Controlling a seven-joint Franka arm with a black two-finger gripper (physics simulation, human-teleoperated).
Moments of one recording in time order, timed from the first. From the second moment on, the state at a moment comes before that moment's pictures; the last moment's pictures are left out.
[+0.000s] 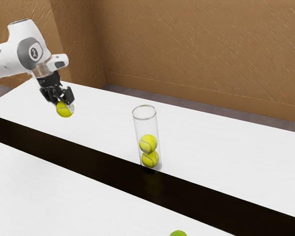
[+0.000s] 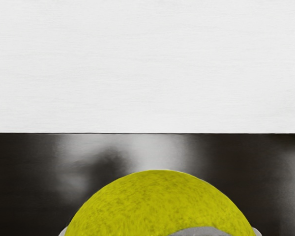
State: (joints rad) arm 0.07 0.17 0.25 -1.77 -0.22 1.96 0.40
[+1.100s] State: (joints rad) arm -0.15 0.36 -0.01 -1.35 -0.14 1.71 -0.14
